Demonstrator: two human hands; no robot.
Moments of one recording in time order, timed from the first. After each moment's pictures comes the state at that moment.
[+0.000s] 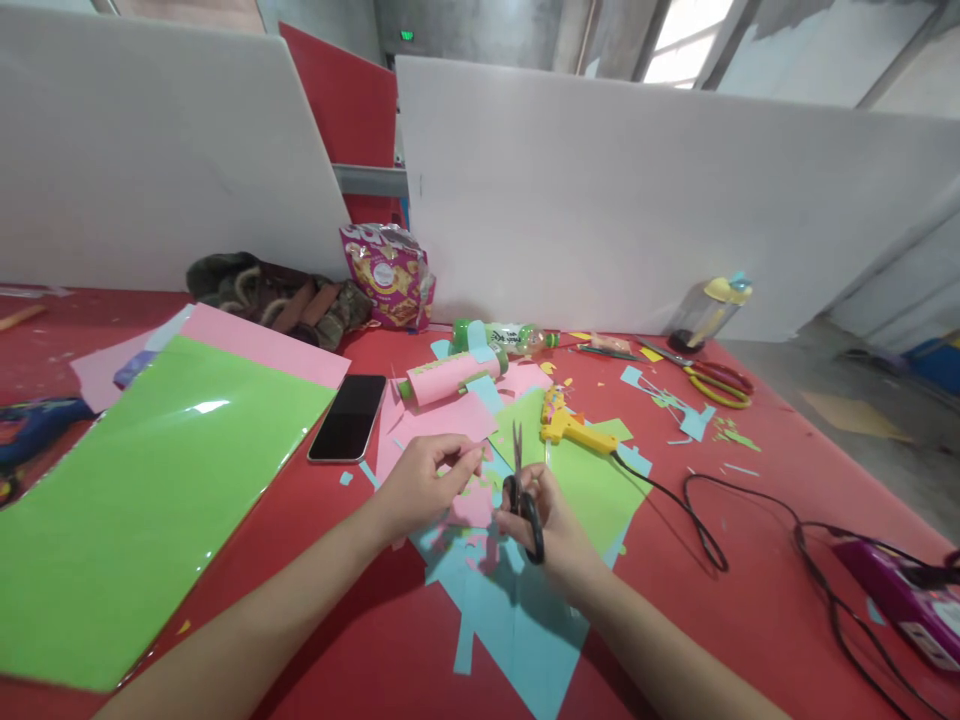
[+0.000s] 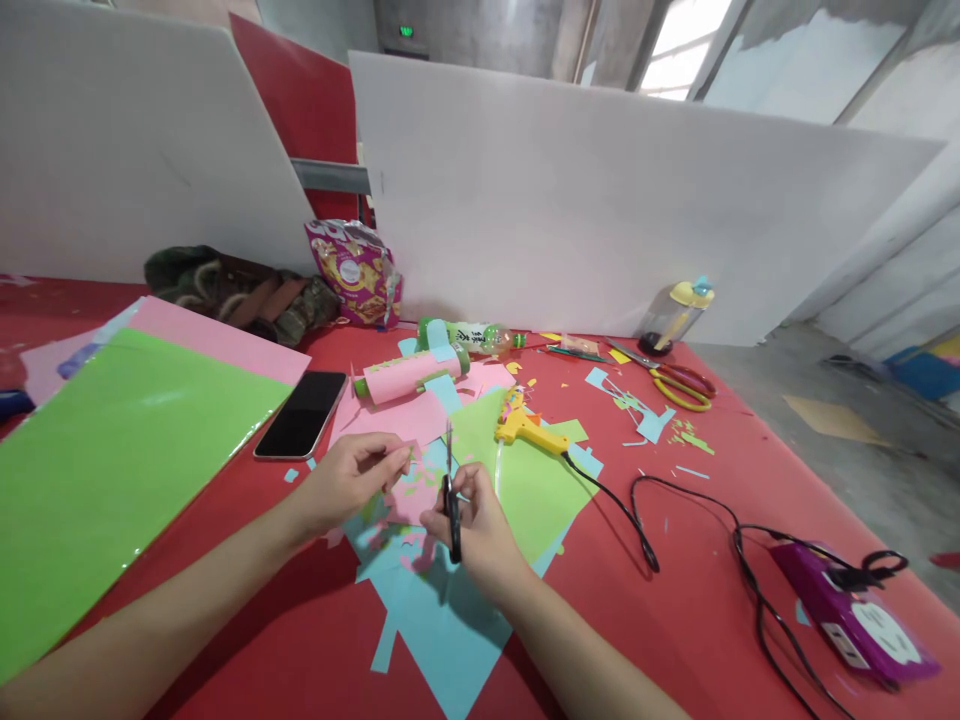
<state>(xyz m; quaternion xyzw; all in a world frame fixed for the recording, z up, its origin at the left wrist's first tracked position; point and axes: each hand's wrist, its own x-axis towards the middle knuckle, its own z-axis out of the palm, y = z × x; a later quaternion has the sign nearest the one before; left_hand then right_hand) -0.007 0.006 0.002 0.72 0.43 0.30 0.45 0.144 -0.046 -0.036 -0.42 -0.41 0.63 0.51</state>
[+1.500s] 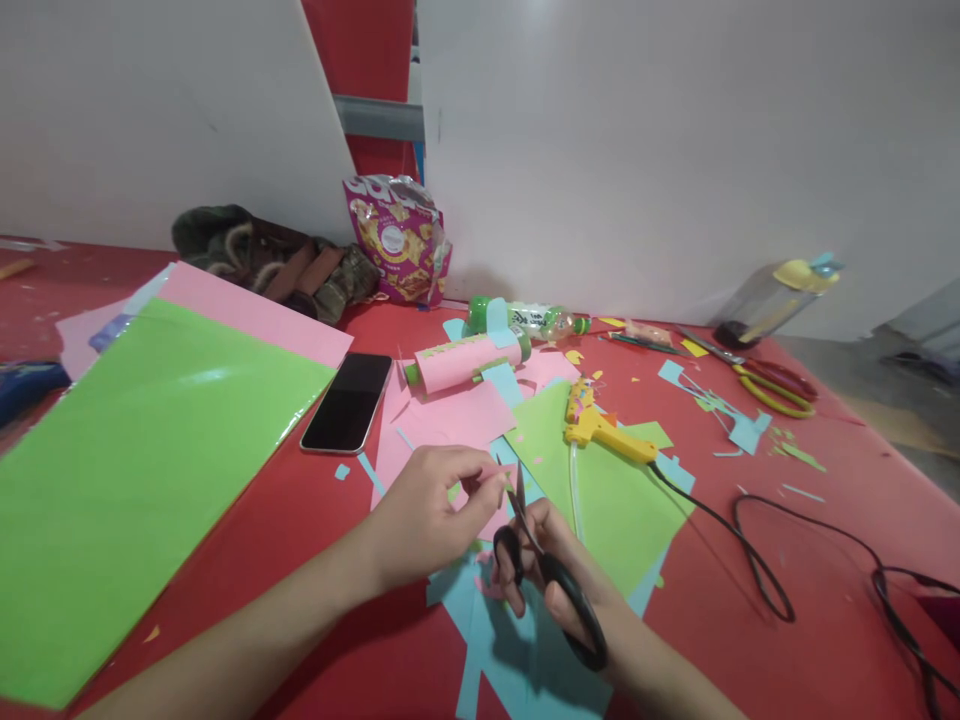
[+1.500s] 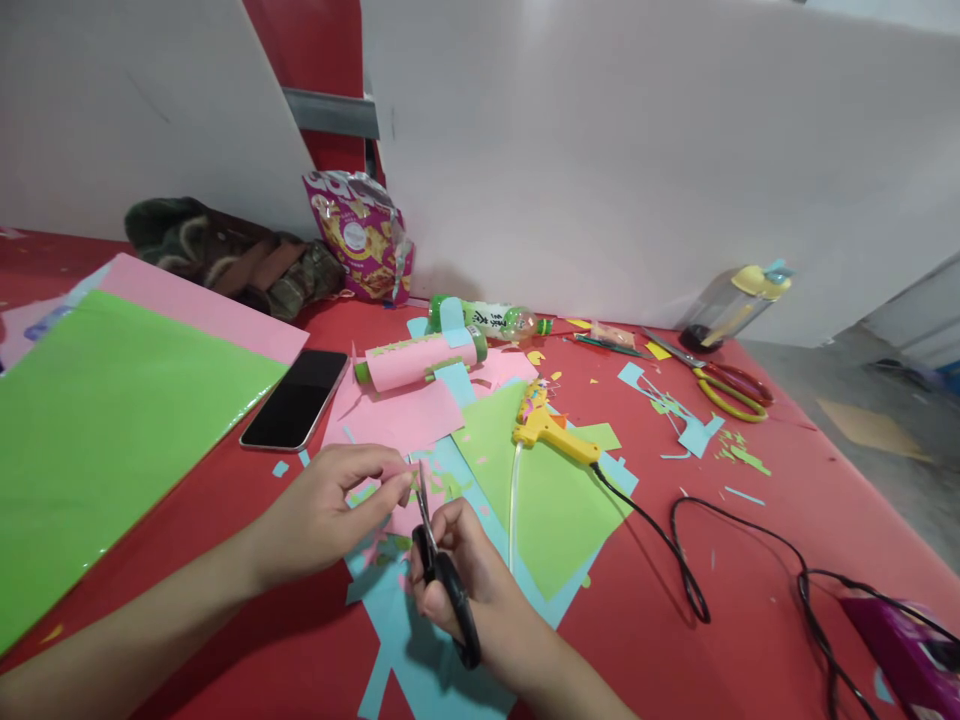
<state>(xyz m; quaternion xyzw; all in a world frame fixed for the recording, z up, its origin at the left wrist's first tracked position) -0.009 0.001 0.009 0.77 0.42 0.27 0.39 0.146 -0.053 -0.047 -0.27 -0.43 0.75 0.42</state>
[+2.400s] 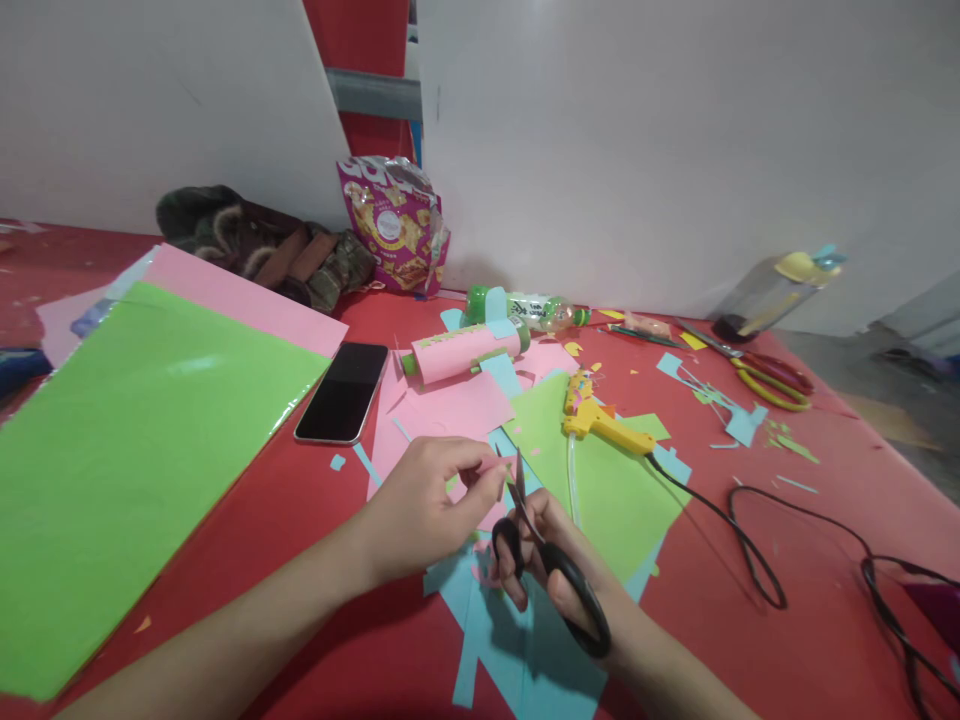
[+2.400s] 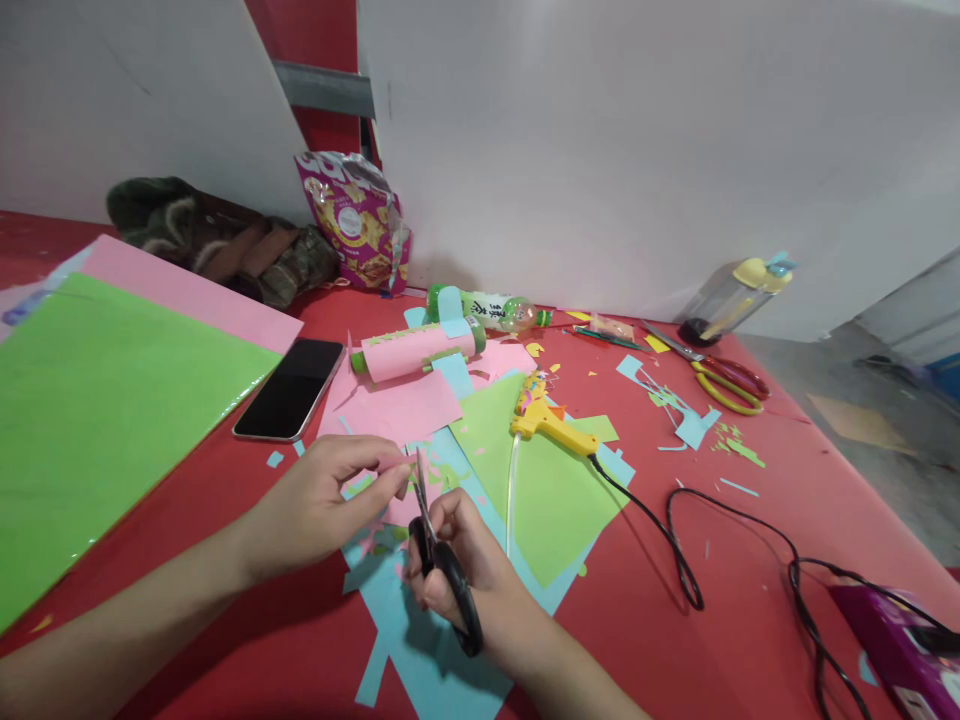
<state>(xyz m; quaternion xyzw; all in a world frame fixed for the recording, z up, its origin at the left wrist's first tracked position) -0.008 0.002 0.012 0.77 0.43 0.26 0.39 0.144 -0.049 -0.061 -0.26 -0.41 0.76 0.43</state>
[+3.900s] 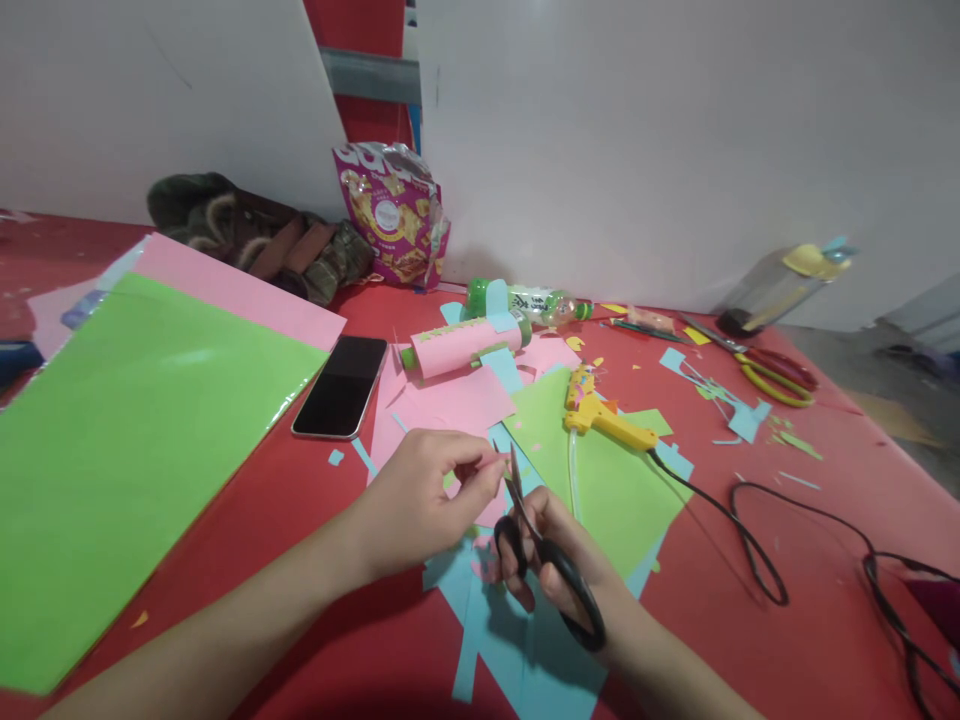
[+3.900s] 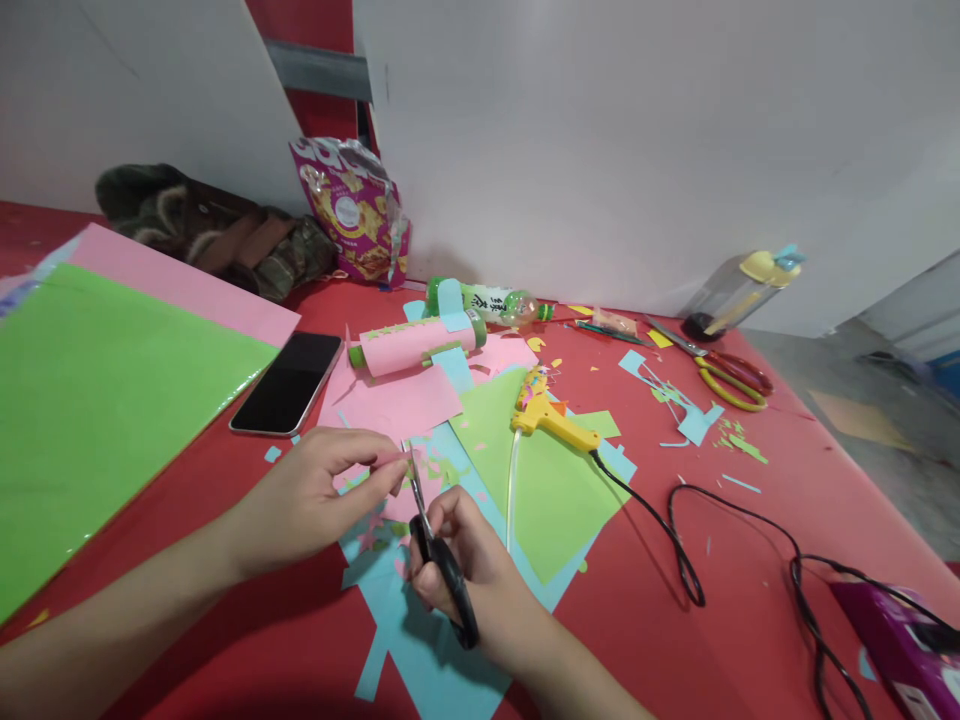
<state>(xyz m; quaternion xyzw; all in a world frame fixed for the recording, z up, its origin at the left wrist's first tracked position) -0.009 0.004 0.014 0.79 0.42 0.25 0.36 0.144 -0.053 -0.035 -0.30 -0.44 0.74 0.41</state>
